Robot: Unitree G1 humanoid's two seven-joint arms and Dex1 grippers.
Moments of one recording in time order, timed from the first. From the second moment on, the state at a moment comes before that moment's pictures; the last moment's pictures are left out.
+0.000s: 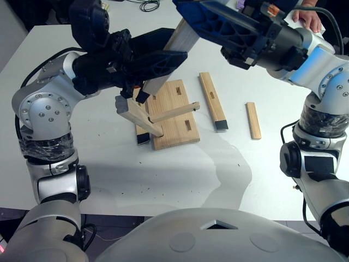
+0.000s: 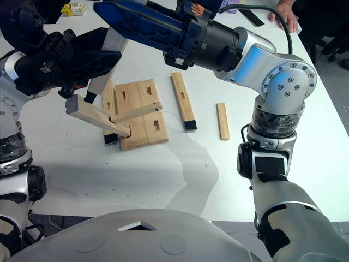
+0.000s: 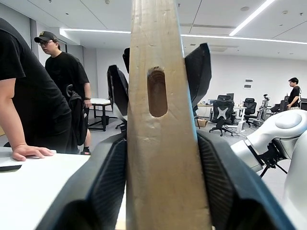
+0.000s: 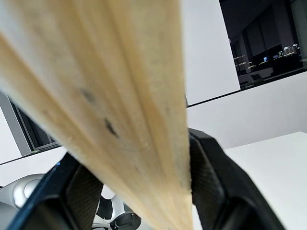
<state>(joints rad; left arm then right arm) -0.54 0.59 0.18 -0.29 -1.16 0.78 -1.00 -0.78 -0.34 -0.12 -0.21 1.44 1.04 0.54</state>
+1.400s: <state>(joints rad) 0.24 0.62 0.58 -0.36 -0.85 0.59 -0.75 -0.59 -0.60 -0.03 -0.01 0.58 0.46 0.96</state>
